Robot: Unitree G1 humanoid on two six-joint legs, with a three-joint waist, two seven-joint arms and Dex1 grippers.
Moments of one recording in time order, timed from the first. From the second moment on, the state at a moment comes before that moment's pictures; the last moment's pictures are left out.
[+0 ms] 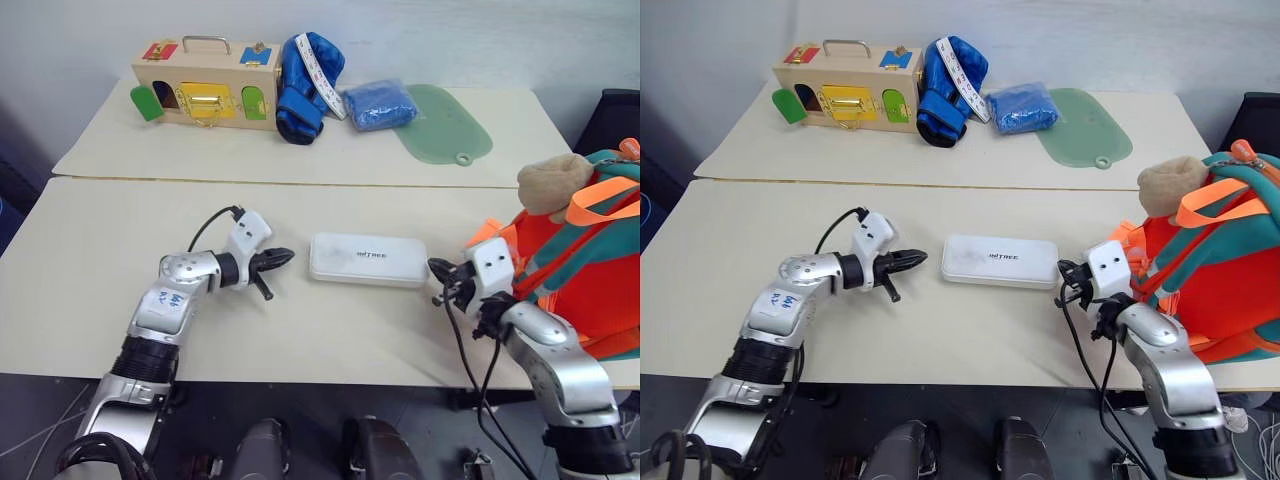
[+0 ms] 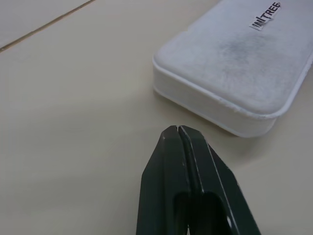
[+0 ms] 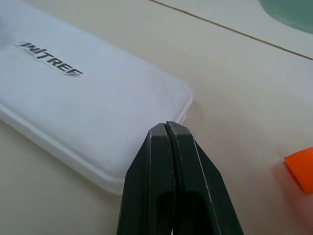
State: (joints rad) left arm -0.55 0.46 -0.12 0.10 -0.17 0.49 -0.70; right arm -0.19 -0.49 -0.06 -0.21 0.28 0.49 0.37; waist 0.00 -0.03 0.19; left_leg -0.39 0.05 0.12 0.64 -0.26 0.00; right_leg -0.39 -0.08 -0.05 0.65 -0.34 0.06
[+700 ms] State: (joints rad) left arm -0.47 0.51 -0.12 -0.06 -0.21 0.63 -0.74; right arm -0.18 -0.46 -0.06 -0.35 0.27 0.64 0.40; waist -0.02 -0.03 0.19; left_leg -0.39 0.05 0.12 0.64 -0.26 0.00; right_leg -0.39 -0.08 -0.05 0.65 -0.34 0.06
